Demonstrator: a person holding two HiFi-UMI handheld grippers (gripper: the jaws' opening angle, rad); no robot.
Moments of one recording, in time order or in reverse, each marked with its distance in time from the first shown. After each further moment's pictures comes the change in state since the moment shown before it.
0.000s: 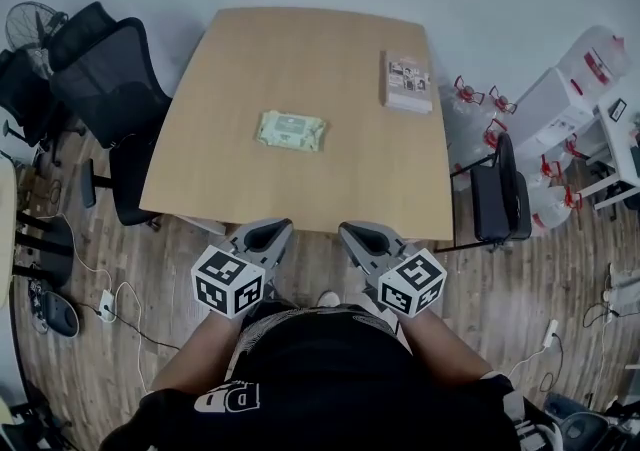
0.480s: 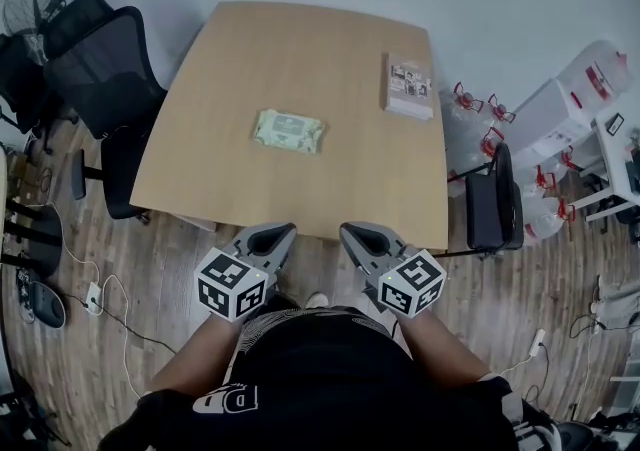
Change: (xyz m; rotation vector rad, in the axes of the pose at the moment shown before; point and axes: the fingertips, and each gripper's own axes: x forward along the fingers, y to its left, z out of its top) left arm 0.018 0.001 -0.009 -0.030 -0.008 -0.026; right arm 0.008 -0.023 -0.008 -0.008 0.044 -0.006
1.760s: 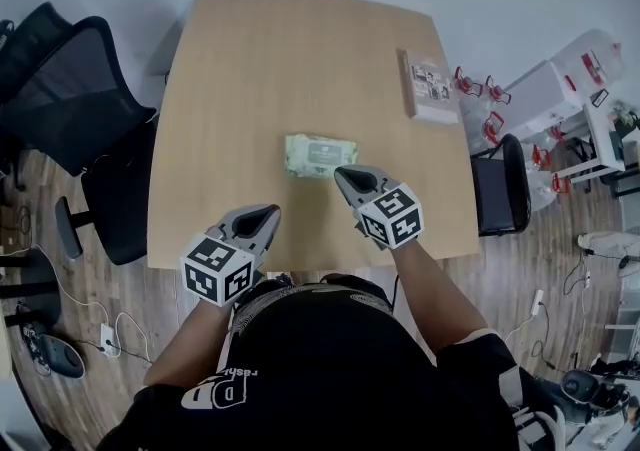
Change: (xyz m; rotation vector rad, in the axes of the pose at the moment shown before) left arm -0.003 0.246 0.041 -0.031 0.069 -0.097; right arm 0.262 -0.117 0.024 -0.141 0.242 -0.226
